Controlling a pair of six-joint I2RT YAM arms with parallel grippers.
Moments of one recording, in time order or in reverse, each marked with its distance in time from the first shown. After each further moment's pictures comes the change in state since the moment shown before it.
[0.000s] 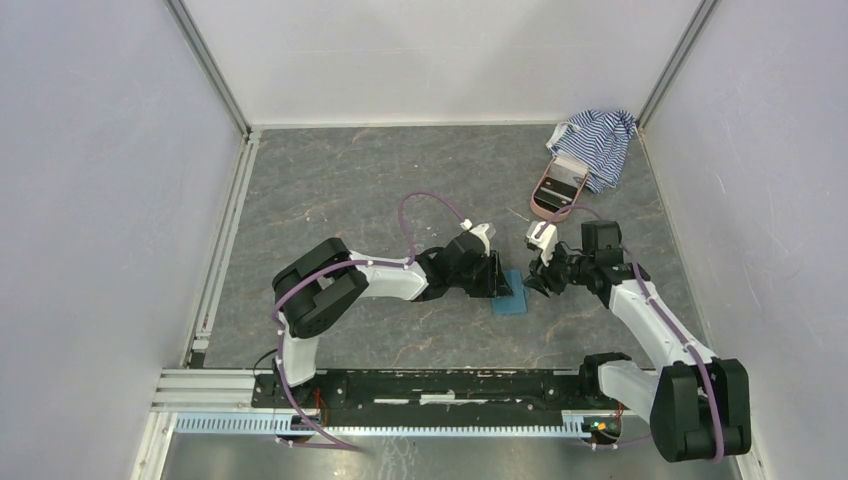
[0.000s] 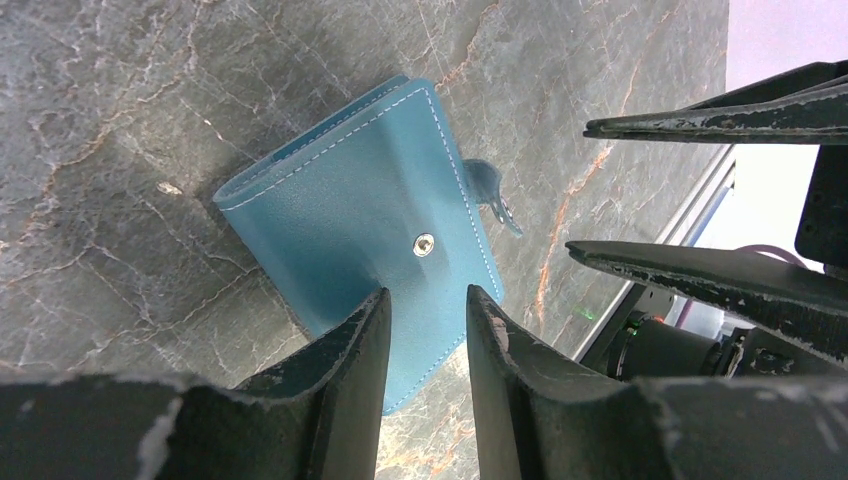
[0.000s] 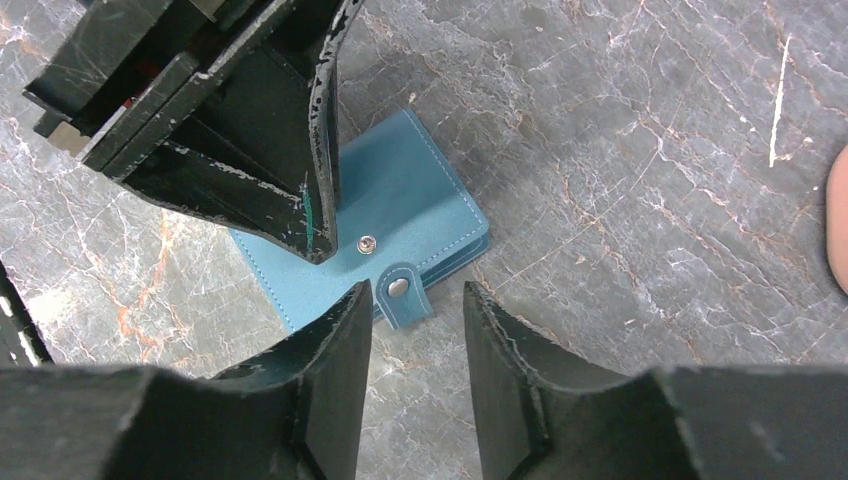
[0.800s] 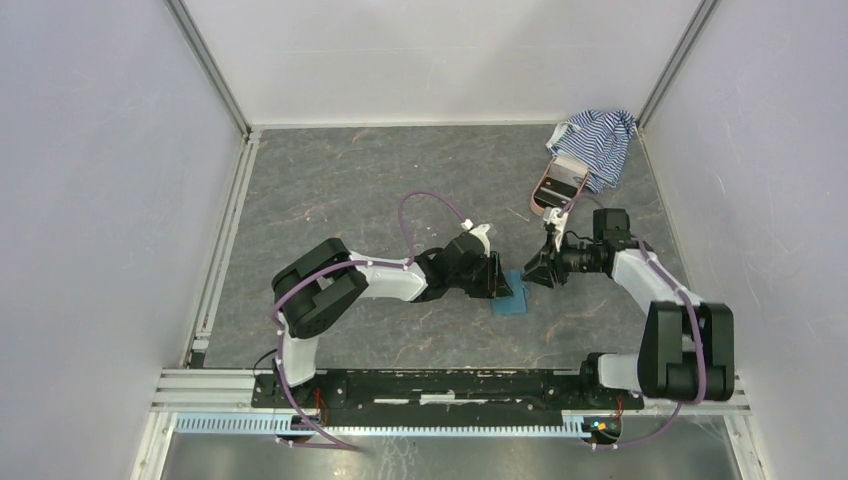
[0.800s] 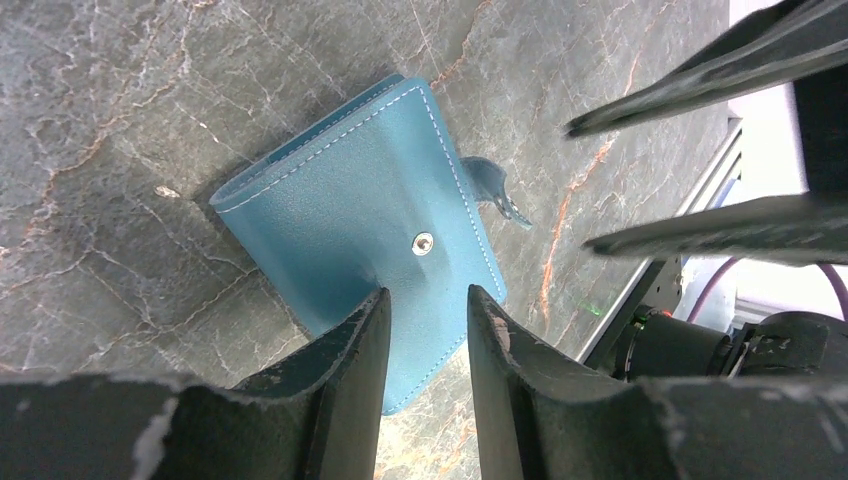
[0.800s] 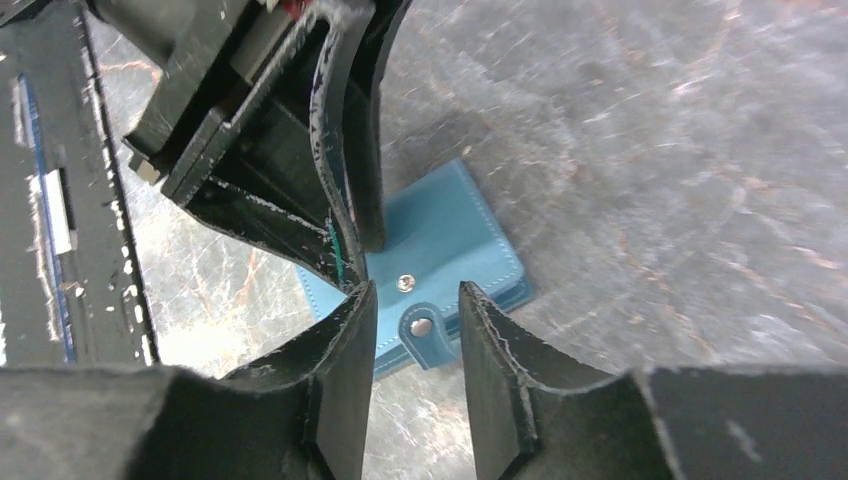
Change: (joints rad) left arm 0.000 -0.005 -0.013 0.017 0.001 0.023; right arm -0.140 0.293 0.111 -0.099 -0.350 -0.110
